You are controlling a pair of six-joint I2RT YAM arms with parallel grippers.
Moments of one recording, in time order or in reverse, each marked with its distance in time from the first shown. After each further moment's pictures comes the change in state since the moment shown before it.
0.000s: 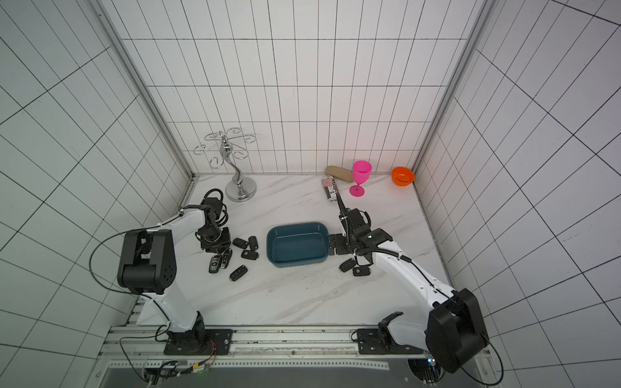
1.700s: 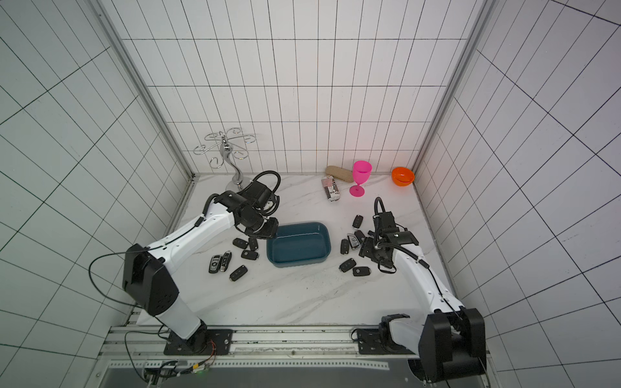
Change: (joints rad) left arm -0.570 -0.069 0.351 -0.187 0.212 -0.008; right arm -0.384 -0.069 -0.067 -0.232 -0.072 0.209
